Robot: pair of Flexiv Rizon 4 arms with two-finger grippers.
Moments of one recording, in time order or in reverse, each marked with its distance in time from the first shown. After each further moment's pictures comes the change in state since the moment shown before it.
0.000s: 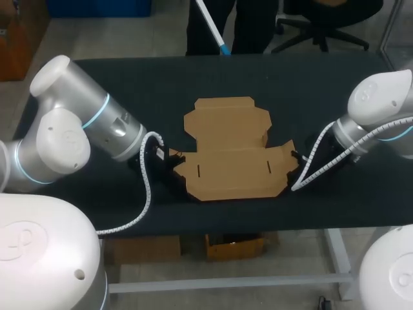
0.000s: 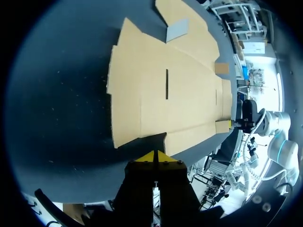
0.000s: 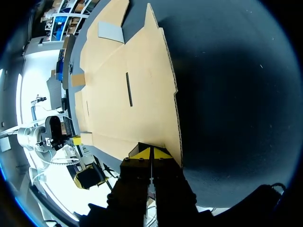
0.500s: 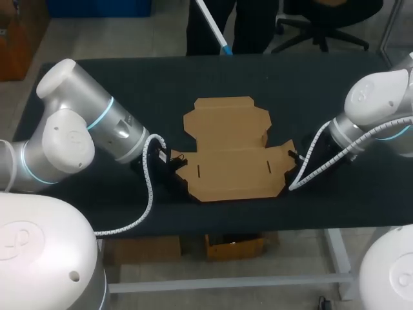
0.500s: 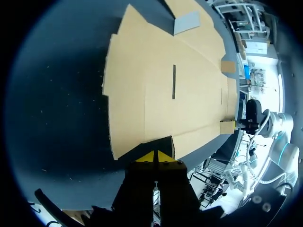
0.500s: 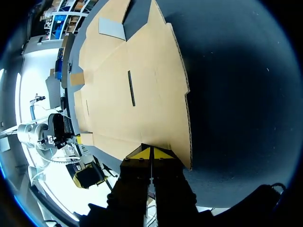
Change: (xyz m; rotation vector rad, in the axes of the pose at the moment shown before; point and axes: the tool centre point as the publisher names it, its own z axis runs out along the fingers) left arm -0.006 -0.003 0.016 -0.036 0.005 -0.018; right arm 0.004 0.001 0.004 0.012 -0.015 0.003
